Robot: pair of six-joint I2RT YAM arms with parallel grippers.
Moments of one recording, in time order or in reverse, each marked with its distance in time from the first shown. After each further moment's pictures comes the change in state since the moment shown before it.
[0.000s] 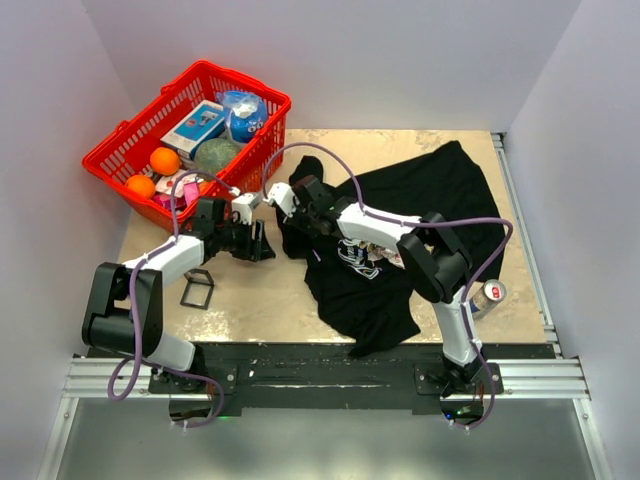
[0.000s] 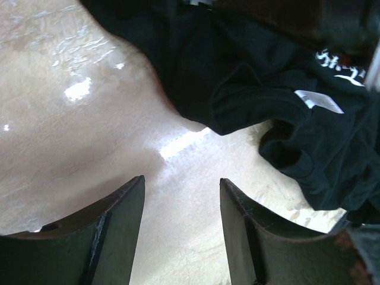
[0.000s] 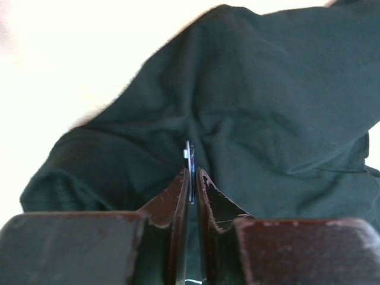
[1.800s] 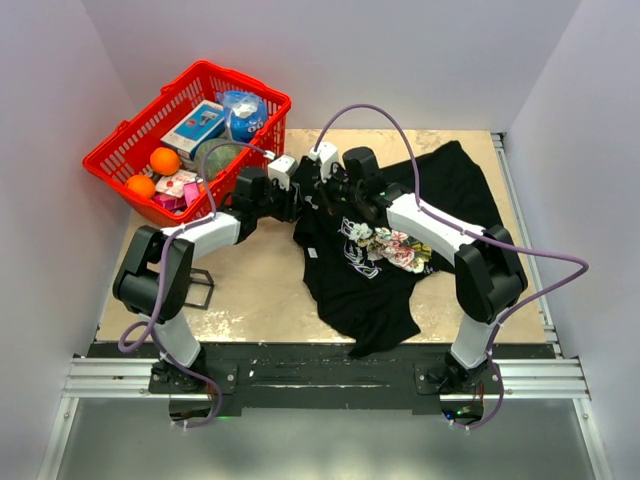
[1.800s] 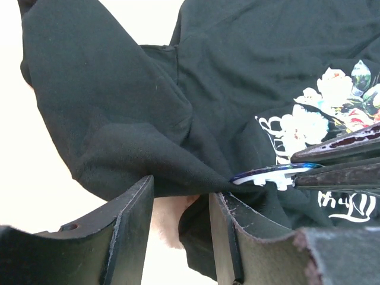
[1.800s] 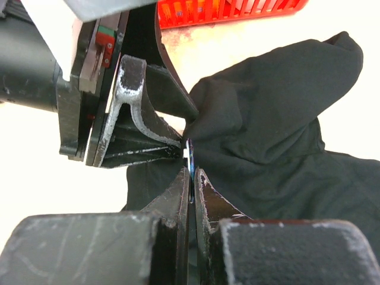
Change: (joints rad) left arm -0.218 0.256 0.267 0.380 -0.224 -0.061; right arm -0.172 -0.314 -0.171 0.138 -0.338 0.290
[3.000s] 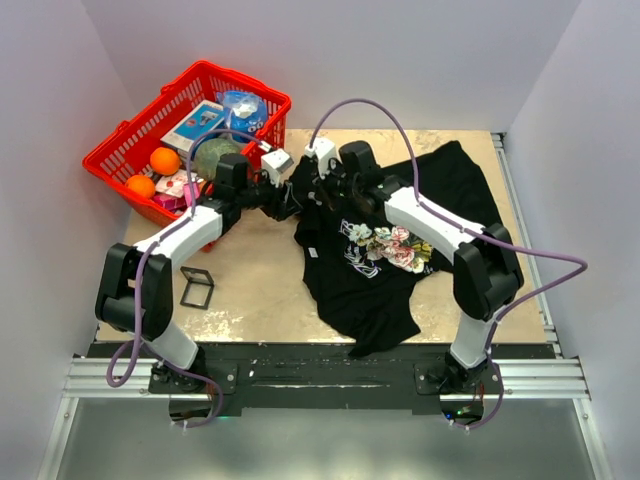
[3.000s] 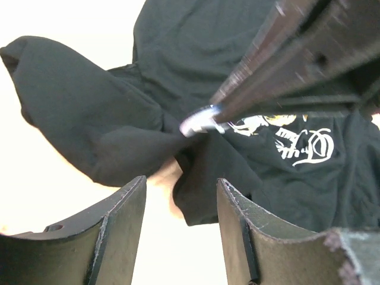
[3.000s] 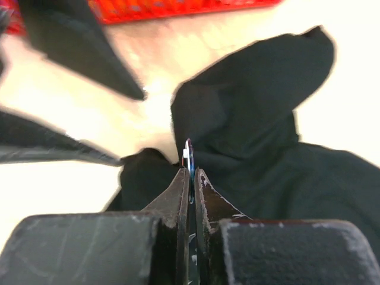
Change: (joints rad) left arm 0.074 -0.135 0.064 -0.224 0.250 0.228; right arm 0.000 0.012 0.054 -0.076 0.050 -0.029
